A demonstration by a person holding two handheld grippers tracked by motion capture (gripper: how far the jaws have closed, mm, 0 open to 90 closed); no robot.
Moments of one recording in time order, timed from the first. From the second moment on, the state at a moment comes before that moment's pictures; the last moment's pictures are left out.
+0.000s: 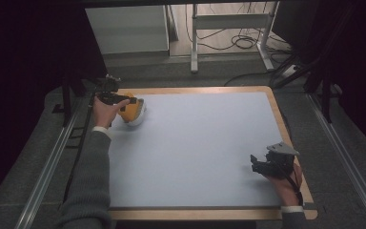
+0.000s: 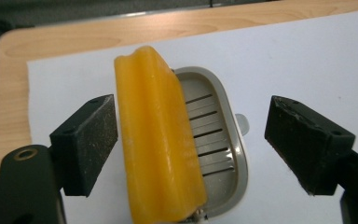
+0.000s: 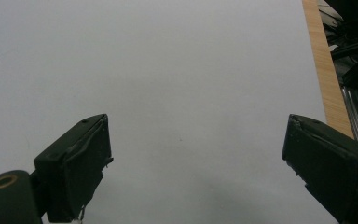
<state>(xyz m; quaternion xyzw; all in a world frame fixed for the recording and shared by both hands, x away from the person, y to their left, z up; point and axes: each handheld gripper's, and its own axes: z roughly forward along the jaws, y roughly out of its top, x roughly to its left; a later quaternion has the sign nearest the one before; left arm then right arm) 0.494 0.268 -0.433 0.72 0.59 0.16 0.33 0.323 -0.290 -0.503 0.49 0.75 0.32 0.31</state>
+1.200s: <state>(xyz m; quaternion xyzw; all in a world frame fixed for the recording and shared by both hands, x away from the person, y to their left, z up) 0.344 0.230 -0.493 0.79 0.45 0.09 0.41 0.322 -0.286 -0.501 0.49 0.75 0.32 0.31</state>
